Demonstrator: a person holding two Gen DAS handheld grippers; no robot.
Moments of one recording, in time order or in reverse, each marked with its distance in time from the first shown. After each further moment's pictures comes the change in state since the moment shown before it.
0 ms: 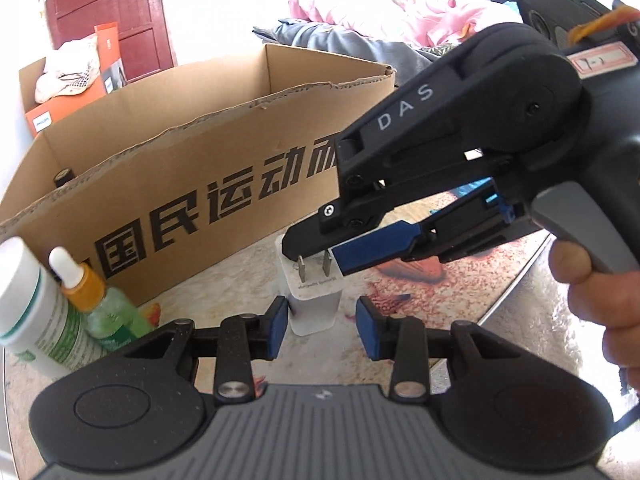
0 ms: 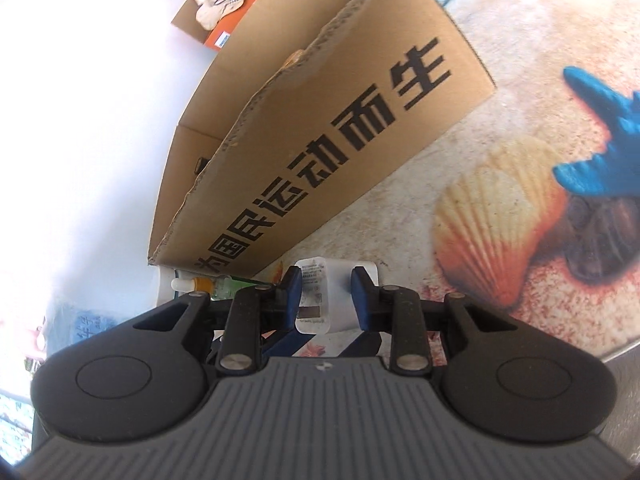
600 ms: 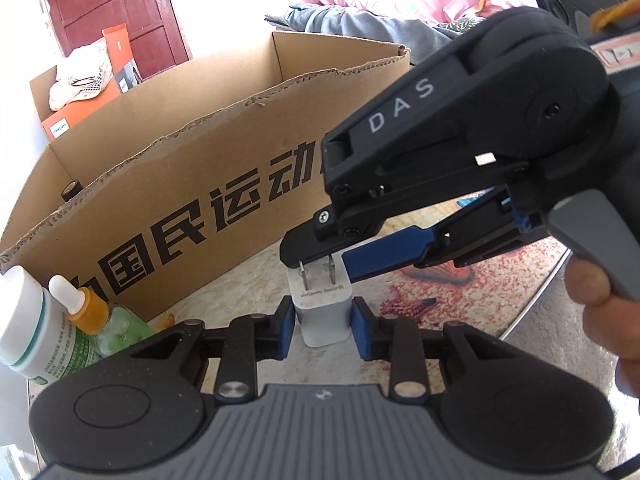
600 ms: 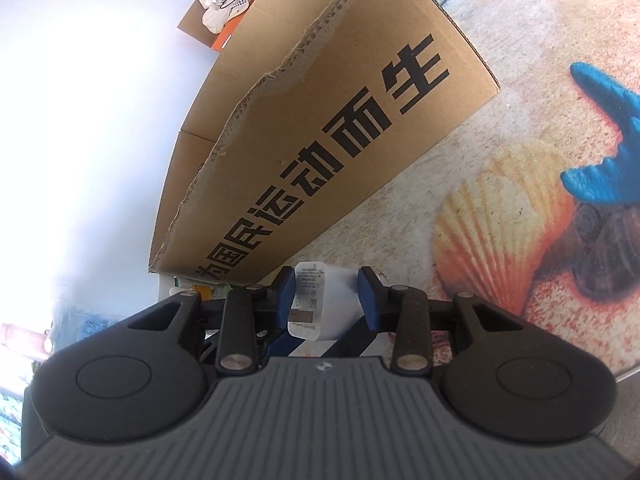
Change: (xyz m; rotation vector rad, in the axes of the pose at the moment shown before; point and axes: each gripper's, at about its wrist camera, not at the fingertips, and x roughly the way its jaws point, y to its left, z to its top) left arm 0.019 -0.026 0.020 0.039 0.060 0.102; right arm 0.006 -0.009 0.000 0.009 0.002 0.043
